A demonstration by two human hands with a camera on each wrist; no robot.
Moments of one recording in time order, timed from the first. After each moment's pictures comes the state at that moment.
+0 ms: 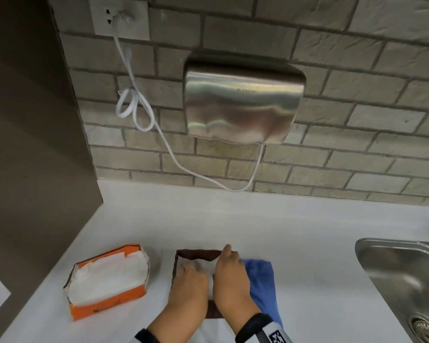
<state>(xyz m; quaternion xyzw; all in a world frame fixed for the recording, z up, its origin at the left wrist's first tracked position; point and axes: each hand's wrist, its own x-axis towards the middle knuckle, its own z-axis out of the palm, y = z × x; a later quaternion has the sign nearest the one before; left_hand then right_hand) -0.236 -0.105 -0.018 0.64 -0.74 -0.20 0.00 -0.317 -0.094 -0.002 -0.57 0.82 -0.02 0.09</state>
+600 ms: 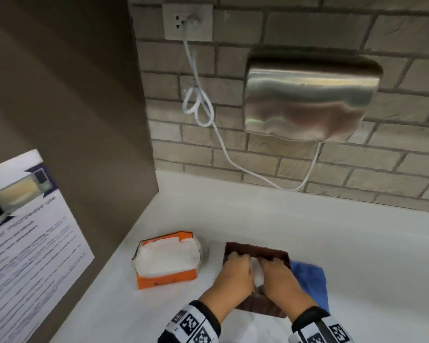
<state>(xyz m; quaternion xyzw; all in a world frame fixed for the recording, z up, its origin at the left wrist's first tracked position) -0.213 -0.112 -0.011 0.56 -0.76 -0.29 0.12 -0.330 -0.107 -0.026 -0.70 0.70 0.10 0.09</state>
